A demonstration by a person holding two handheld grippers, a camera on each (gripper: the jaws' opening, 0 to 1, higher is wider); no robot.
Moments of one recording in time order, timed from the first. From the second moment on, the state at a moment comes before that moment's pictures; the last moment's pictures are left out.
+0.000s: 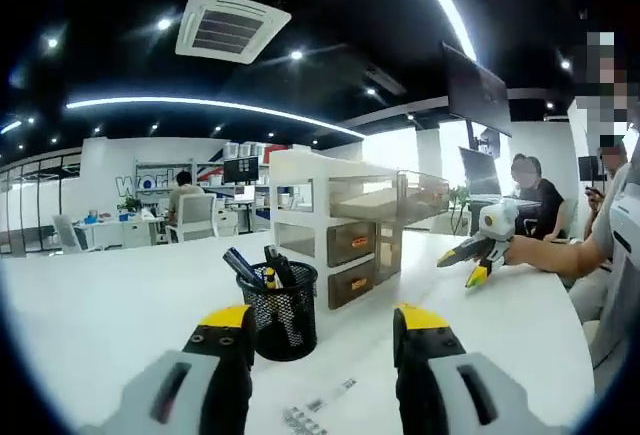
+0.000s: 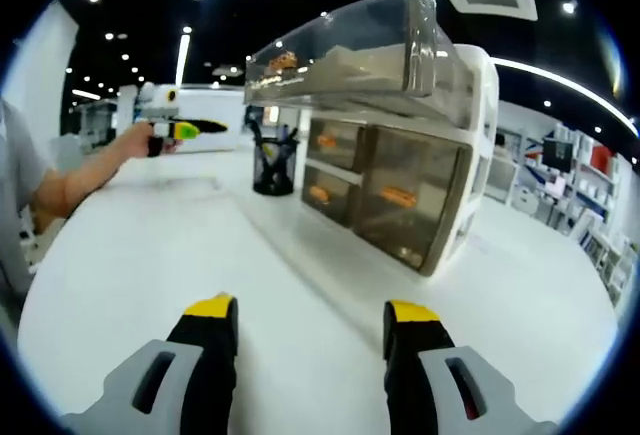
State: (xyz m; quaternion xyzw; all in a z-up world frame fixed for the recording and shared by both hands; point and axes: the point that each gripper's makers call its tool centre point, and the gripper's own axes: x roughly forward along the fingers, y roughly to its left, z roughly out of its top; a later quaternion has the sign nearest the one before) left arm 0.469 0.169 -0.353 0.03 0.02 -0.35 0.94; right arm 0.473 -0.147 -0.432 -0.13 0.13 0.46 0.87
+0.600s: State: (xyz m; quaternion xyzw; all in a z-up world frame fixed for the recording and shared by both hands) left arm 0.401 0.196 -0.391 0.11 0.00 -0.41 0.91; right arm 0.460 -0.135 -0.424 -0.14 0.11 0.47 0.86
